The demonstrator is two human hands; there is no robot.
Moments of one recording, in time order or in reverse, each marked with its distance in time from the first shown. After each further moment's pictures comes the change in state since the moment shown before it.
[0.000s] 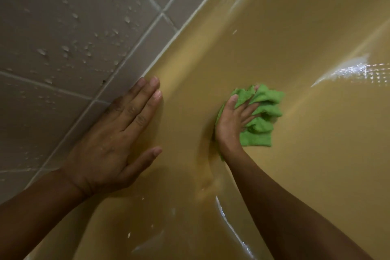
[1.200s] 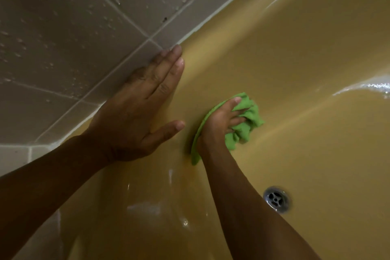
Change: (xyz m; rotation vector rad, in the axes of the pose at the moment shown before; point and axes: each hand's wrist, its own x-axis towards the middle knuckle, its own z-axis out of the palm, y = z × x) left_hand -0.053 0.009 0.007 -0.053 0.016 -0.171; right_hand -0.085 0.018 0.060 0.194 -0.061 0.514
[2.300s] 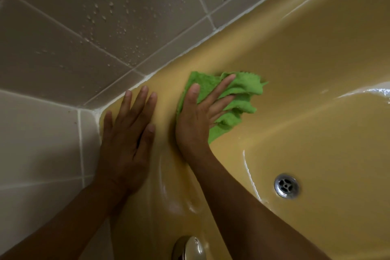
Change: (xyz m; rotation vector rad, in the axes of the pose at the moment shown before) left_hand -0.142 0.036 0.014 -0.282 0.100 -0.715; right_hand -0.139 0.051 0.008 -0.345 -0.328 -0.516
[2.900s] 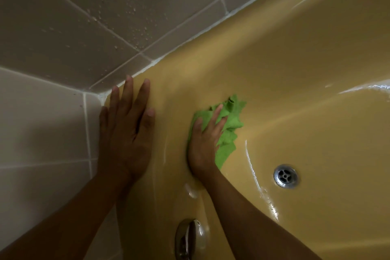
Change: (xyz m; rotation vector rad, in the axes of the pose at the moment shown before) left_hand -0.011 -0.003 0.002 0.005 0.032 -0.236; right_hand -0.022 0.093 -0.020 -0.242 -0.132 0.066
